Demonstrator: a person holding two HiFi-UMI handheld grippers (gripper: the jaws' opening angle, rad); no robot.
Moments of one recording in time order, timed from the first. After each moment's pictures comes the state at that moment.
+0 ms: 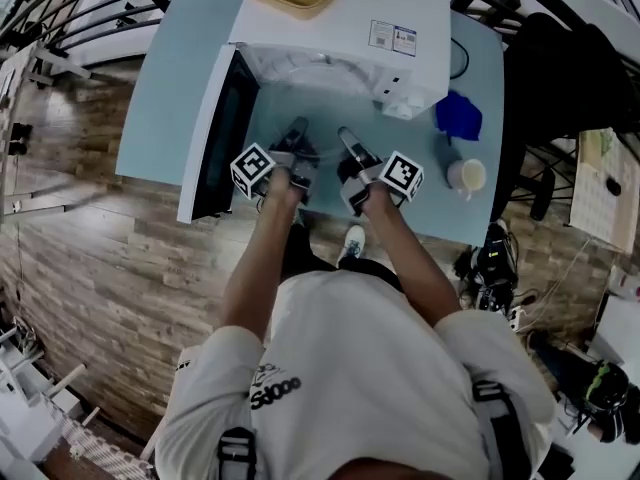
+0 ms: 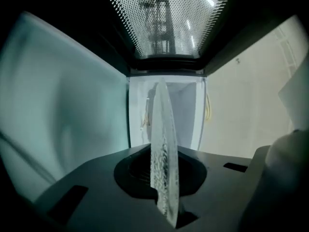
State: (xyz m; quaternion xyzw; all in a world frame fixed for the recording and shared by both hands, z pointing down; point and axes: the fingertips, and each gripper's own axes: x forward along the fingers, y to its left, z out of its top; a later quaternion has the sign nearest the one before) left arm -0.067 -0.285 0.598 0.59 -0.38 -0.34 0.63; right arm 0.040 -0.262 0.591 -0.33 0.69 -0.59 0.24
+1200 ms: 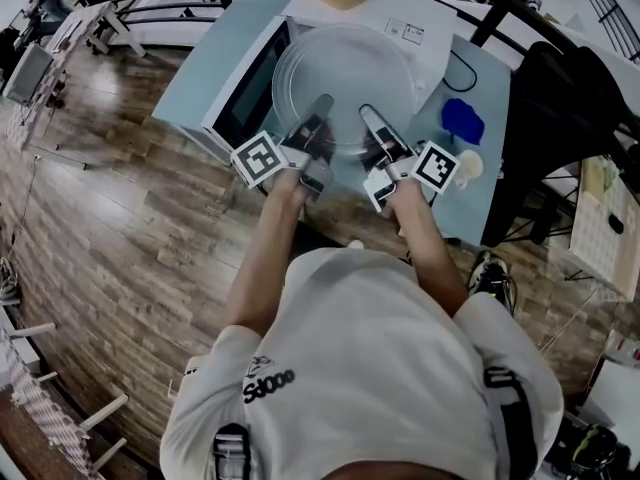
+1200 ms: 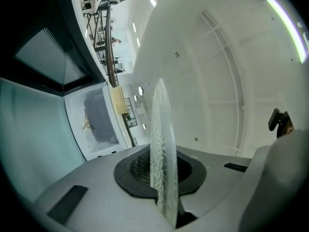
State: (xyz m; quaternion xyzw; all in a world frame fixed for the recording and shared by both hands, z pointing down) left arm -0.015 -0.122 0.382 0.76 -0.31 -0.40 0.41; right arm 0.060 -0.129 0.404 -0.18 0.84 -0.45 0.26
